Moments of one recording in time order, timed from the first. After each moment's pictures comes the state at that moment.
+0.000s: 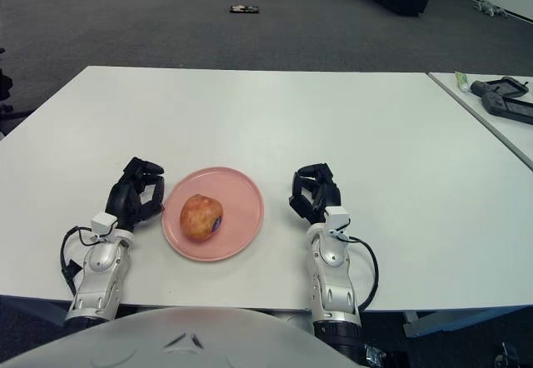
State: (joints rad) left arm 0.21 0.01 0.06 0.15 0.00 -0.37 -0.04; right arm 0.21 0.10 -0.04 -0.01 0.02 -0.06 -0.11
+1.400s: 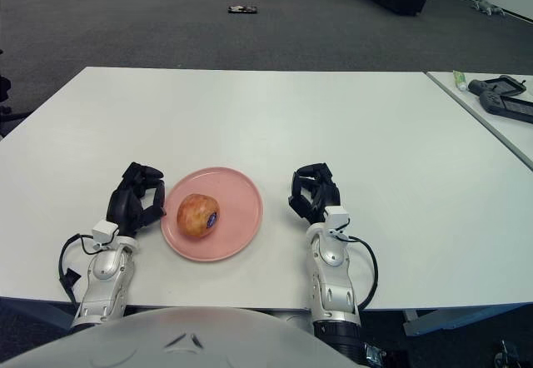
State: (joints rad) left arm 0.24 -0.02 0.06 0.18 -0.01 -0.44 -0.01; right arm 0.21 0.10 -0.04 -0.01 0.02 -0.06 -0.11
